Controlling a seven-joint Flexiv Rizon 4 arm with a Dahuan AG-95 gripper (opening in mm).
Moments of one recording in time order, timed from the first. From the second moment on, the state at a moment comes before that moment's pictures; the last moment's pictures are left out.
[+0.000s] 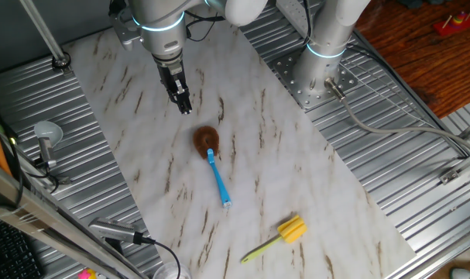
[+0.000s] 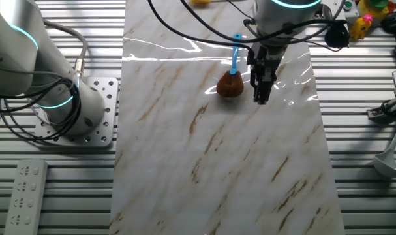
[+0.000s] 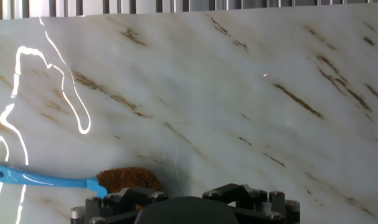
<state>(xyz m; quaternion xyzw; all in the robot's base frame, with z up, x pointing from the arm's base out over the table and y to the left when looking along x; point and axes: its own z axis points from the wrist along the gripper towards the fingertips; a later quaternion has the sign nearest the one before) 0.500 0.000 0.170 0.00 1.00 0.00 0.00</state>
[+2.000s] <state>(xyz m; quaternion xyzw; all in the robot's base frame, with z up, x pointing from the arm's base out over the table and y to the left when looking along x) 0.498 0.000 0.169 -0.12 0.99 0.00 0.00</state>
